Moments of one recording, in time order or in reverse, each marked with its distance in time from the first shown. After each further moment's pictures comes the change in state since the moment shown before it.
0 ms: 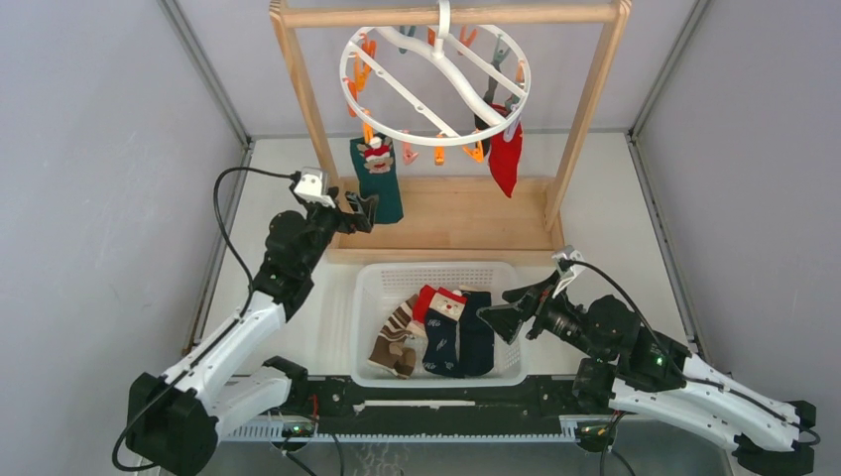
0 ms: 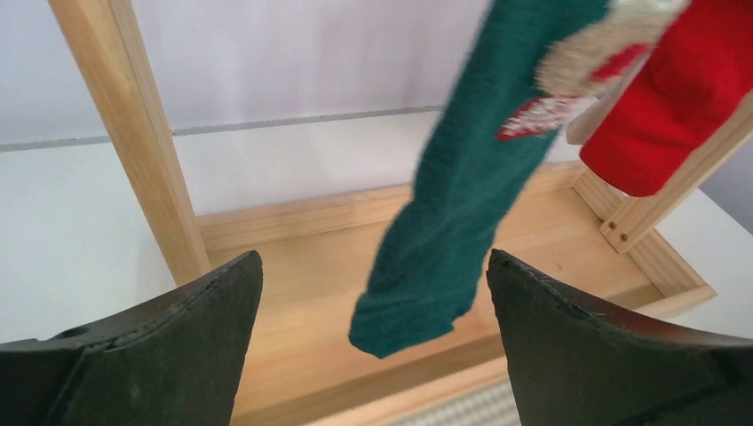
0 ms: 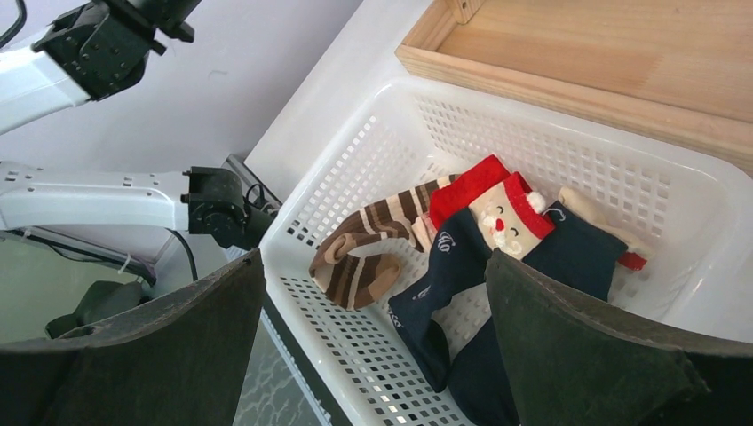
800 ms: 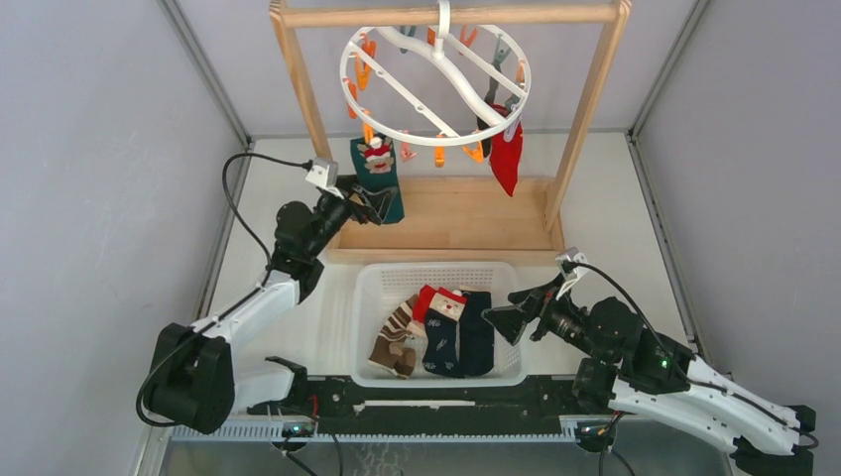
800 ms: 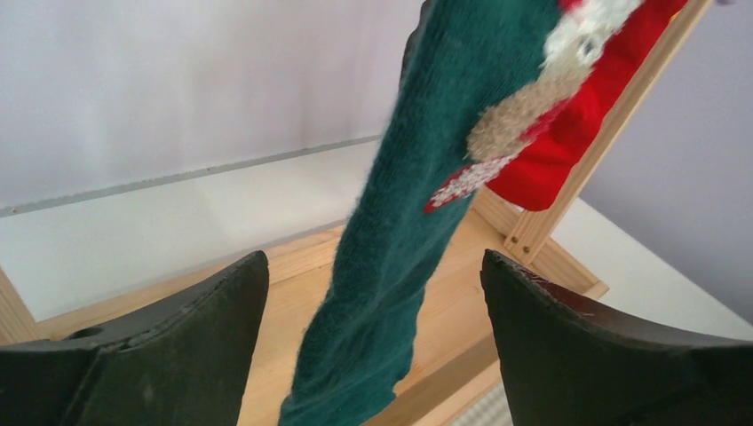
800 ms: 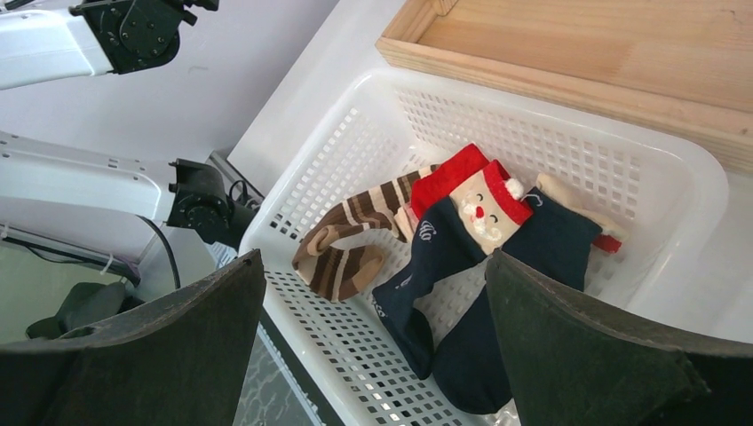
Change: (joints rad) left arm 0.080 0.259 0.000 0.391 0.319 -0.107; right arm -0.011 -0.034 0.000 -0.061 0.012 -0.003
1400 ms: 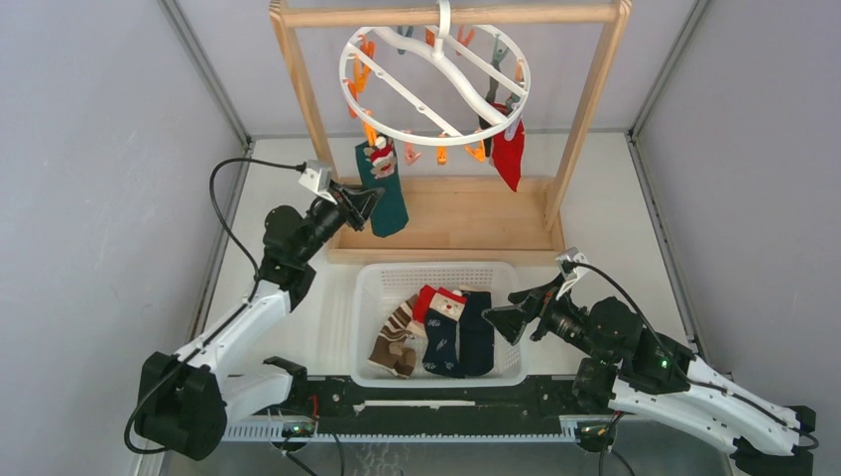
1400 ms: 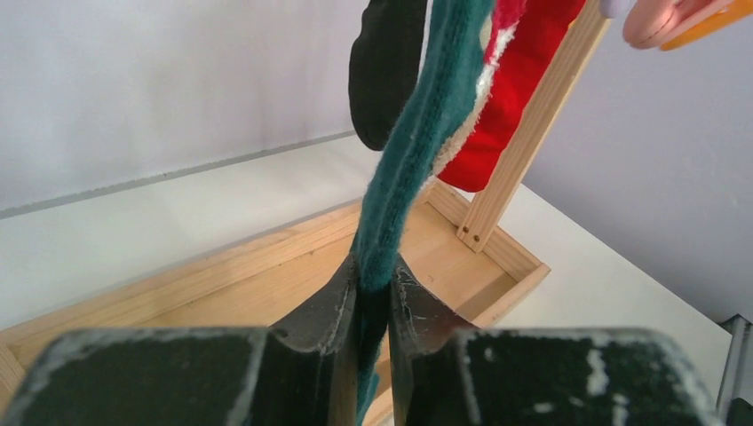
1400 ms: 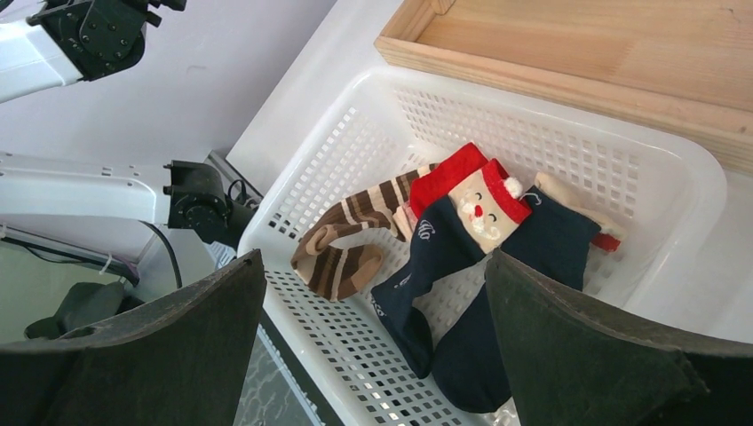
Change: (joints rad) left arm 0.002 -0.111 0.003 -0.096 0.092 -0.043; right arm -0.004 0.000 0.000 -0.007 -0.002 0.000
